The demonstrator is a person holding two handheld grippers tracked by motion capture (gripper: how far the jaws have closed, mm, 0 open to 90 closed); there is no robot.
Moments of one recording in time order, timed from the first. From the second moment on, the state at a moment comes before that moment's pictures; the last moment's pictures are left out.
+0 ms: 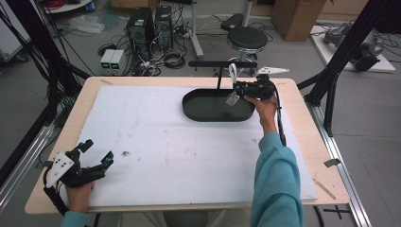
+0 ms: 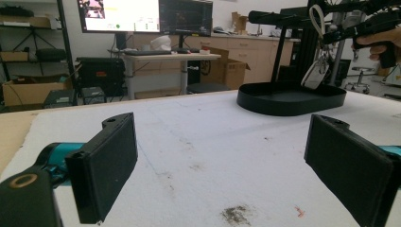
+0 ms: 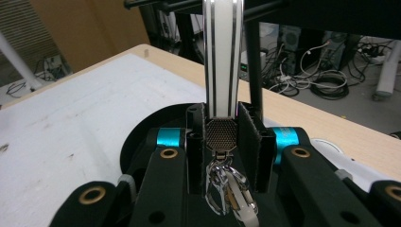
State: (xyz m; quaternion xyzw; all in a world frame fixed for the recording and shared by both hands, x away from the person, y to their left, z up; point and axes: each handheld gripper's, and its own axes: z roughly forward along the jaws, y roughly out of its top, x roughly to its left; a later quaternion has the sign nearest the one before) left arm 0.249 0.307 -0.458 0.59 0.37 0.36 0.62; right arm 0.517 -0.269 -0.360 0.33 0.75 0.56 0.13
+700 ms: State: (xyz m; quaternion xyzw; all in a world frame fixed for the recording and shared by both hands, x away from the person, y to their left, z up) left arm 0.249 0.307 -0.458 0.59 0.37 0.36 0.62; right arm 0.523 -0.270 -0.370 0.39 0.71 0.57 0.13
